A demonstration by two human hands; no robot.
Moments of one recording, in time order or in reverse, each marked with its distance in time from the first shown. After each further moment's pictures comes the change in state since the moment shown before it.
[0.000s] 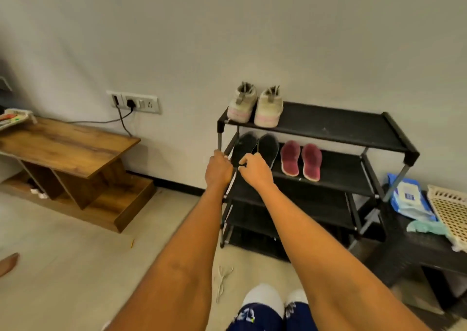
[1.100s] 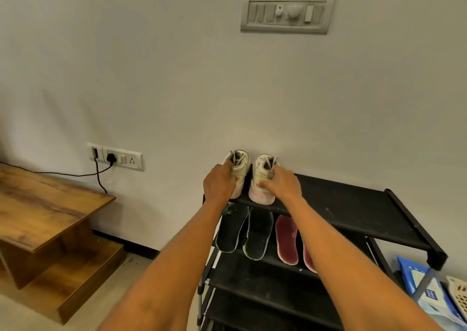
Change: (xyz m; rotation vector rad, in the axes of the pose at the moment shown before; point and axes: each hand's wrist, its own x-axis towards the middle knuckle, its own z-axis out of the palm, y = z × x) left_hand 0.149 0.101 -0.002 0.274 0.180 0.393; right_hand 0.163 0.018 -0.116 -0.187 0.176 0.041
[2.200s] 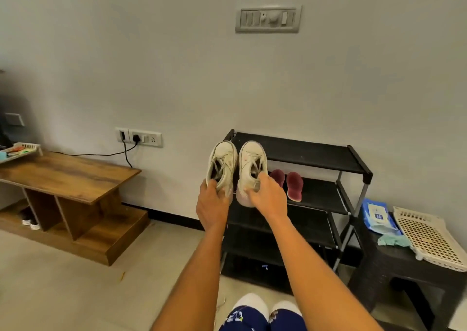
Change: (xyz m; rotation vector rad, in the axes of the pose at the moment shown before) left_hand -0.288 0.009 -0.095 -0.278 0.201 -0.240; right_hand -0.288 -0.029 -0.013 0.079 0.135 -0.089
